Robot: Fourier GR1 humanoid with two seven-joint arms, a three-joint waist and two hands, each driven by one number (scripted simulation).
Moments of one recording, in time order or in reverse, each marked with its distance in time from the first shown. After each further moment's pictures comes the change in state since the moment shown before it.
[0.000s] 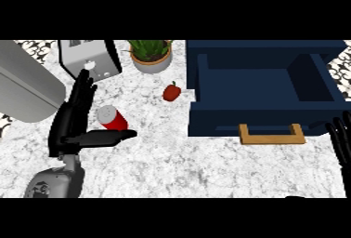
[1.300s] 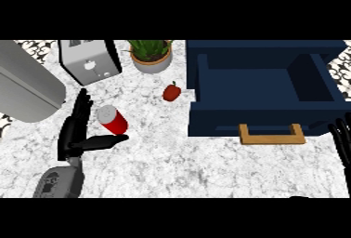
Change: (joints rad) left arm -0.007 0.049 0.105 0.417 0.048 -0.008 -0.344; right arm -0.010 0.019 -0.060 0.033 0.000 0.065 -0.027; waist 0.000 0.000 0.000
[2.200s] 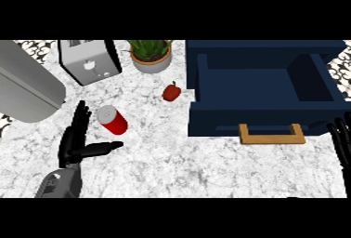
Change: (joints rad) left arm -0.030 0.035 0.061 0.271 0.056 -0.040 -0.179; right arm 0.002 0.034 0.028 -0.051 0.033 -0.020 0.028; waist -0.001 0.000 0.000
